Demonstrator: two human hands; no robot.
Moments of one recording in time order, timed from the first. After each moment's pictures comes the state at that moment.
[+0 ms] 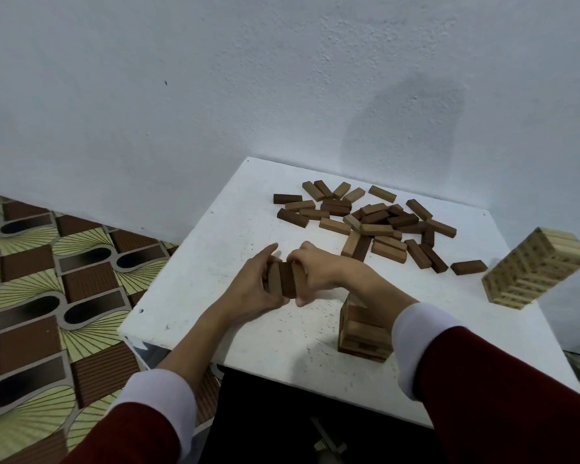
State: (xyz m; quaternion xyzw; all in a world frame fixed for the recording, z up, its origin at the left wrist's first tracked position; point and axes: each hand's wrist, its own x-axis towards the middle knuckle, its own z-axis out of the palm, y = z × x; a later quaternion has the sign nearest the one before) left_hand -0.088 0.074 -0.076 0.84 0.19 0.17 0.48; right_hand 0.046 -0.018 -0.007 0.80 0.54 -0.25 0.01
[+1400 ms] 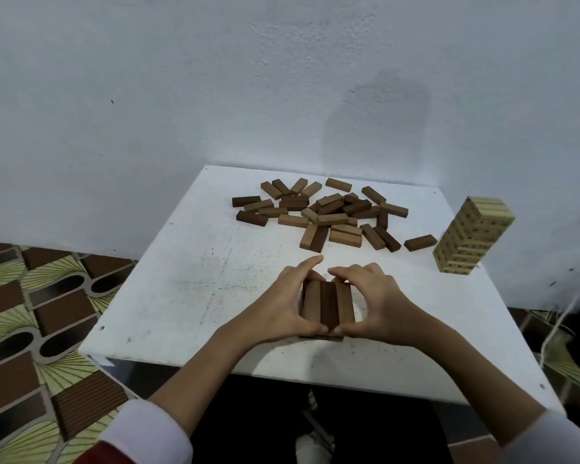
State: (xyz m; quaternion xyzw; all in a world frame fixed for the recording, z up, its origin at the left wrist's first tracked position) left_hand -0.067 -0.031 -0.017 0.89 0.06 0.05 0.44; right_hand 0.043 -0.195 0.006 0.84 0.51 -0.10 -0.17
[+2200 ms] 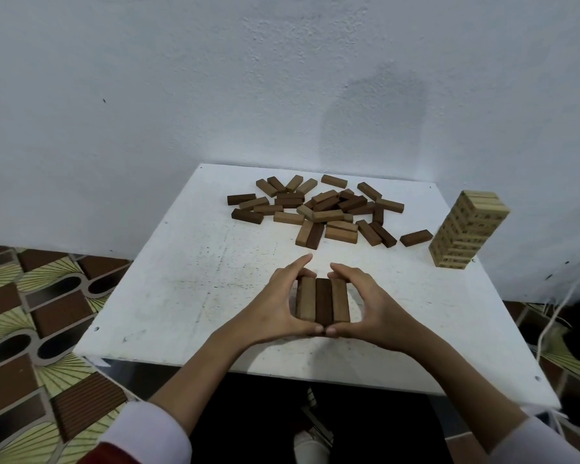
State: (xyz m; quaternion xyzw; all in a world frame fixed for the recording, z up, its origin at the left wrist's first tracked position) left_hand -0.066 -0.029 -0.032 0.88 0.07 0.05 0.46; right_hand 0.038 -0.200 -0.014 0.82 0.44 -0.20 -0.31
